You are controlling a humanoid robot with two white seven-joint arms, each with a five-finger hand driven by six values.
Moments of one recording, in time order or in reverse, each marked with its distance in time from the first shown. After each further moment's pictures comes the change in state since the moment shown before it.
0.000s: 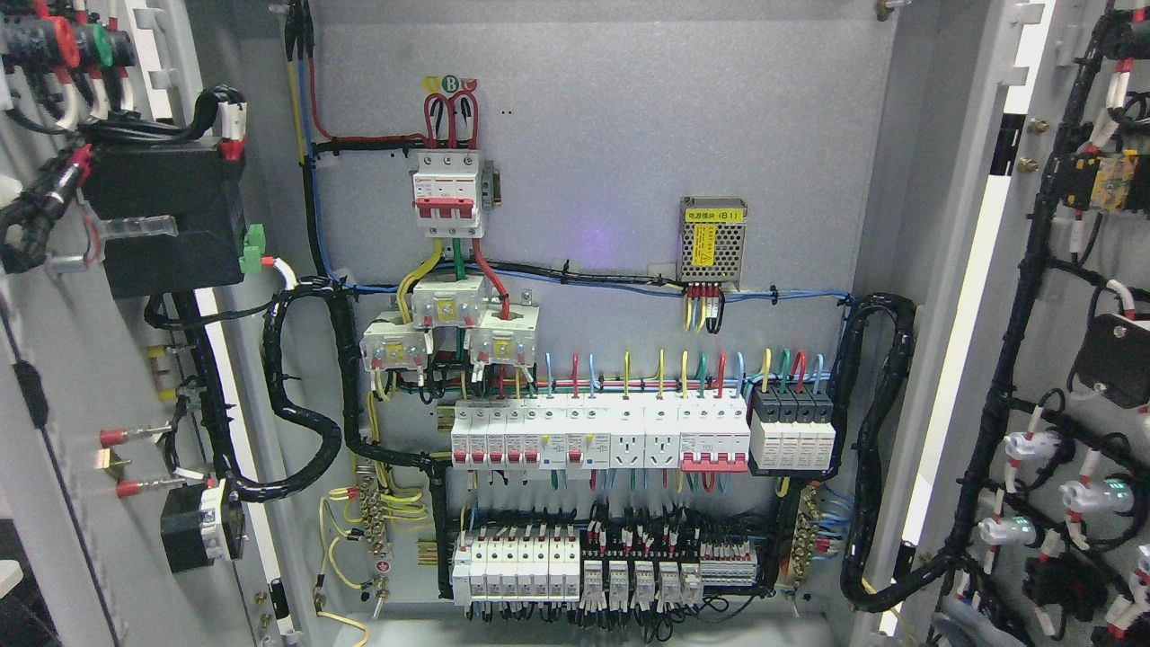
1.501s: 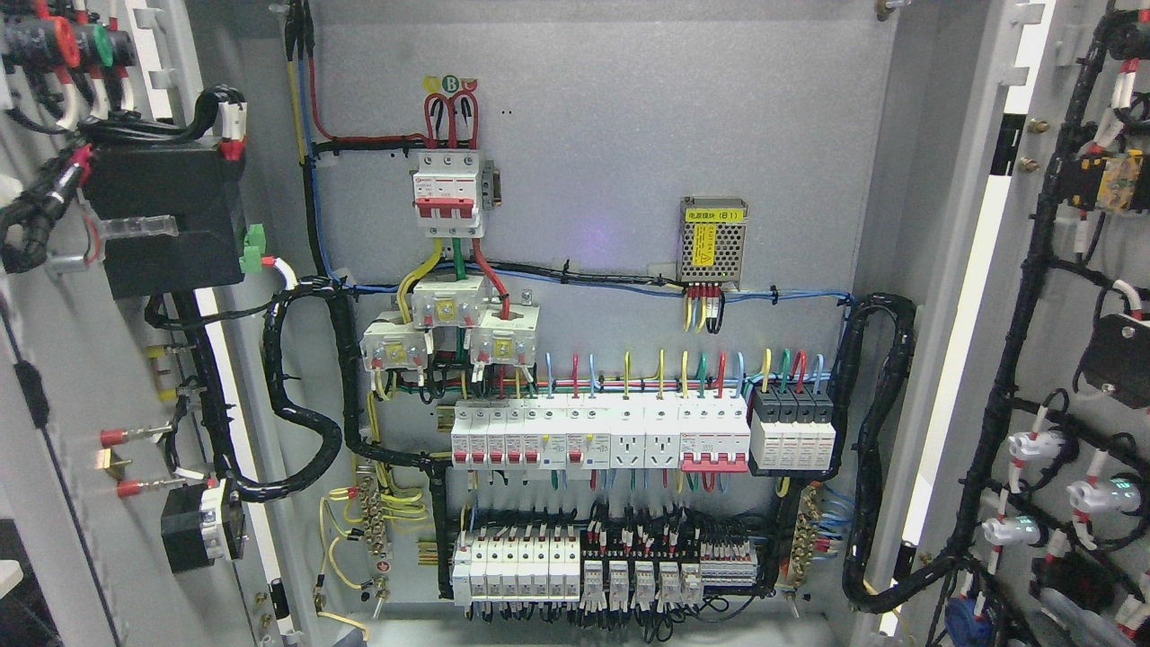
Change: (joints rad) left arm -0.023 -0.031 0.305 -0.127 0.039 -0.001 0.065; right arm 0.067 -0.015 -0.104 0.054 -0.149 0.001 -0.002
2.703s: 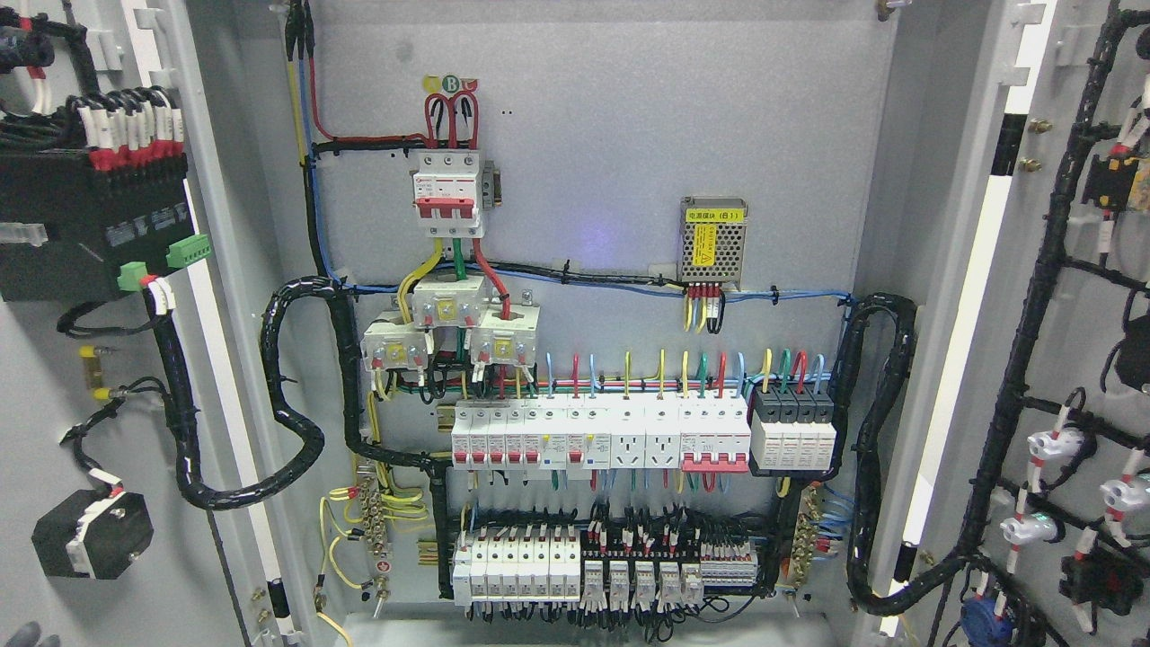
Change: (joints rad) left arm 0.034 0.173 0.337 0.042 0.368 0.000 -0.008; right arm 0.103 0.002 -0.134 0.037 -0.092 -0.007 0.004
